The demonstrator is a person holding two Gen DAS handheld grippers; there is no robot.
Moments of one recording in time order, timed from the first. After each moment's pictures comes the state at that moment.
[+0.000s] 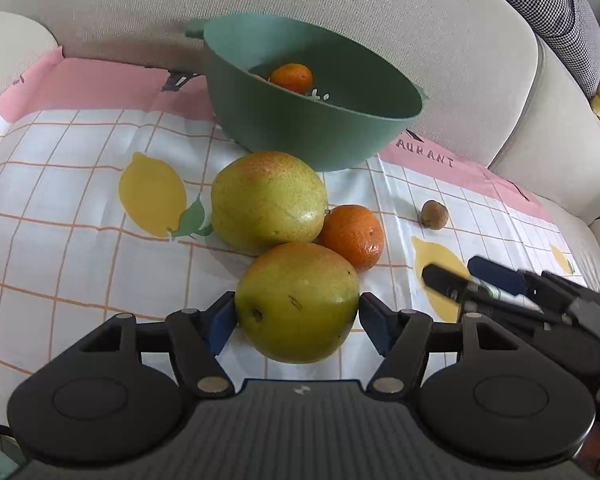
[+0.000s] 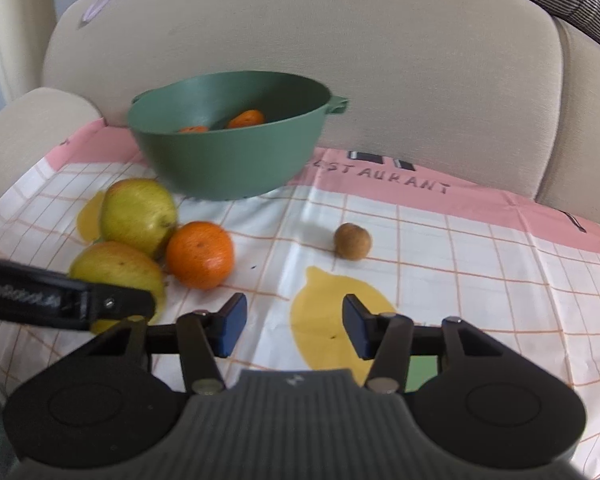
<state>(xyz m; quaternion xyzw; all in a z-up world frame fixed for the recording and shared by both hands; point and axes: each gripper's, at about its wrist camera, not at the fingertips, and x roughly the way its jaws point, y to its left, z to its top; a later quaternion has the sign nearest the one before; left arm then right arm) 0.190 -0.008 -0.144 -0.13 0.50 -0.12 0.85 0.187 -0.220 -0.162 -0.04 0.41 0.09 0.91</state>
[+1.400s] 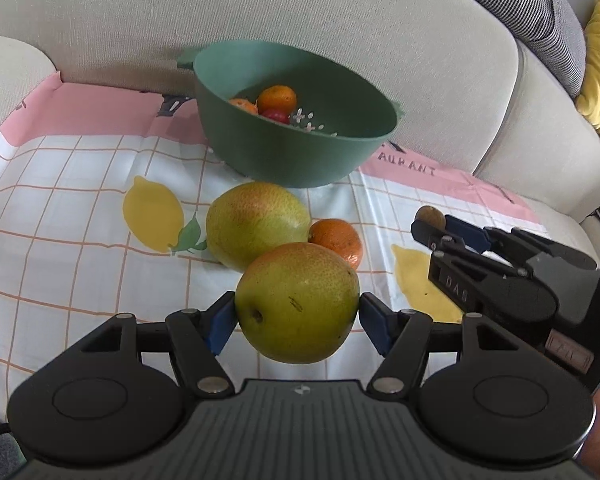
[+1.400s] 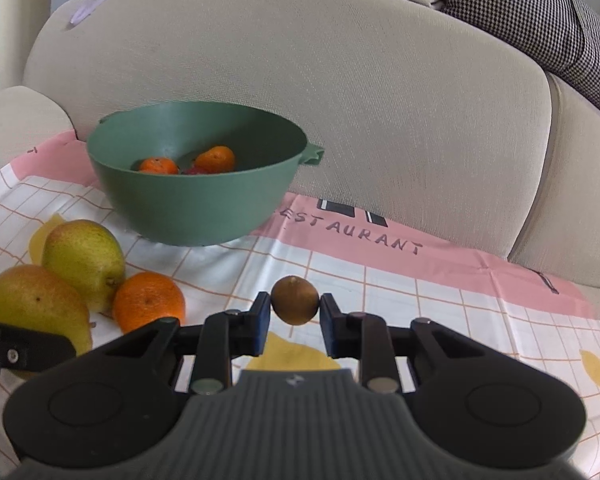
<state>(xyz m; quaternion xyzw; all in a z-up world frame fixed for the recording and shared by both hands) 0.179 -0.007 -0.123 -0.13 0.48 -0.13 0.86 0.204 -0.213 -0.157 -0.11 0.35 0.08 0.93</state>
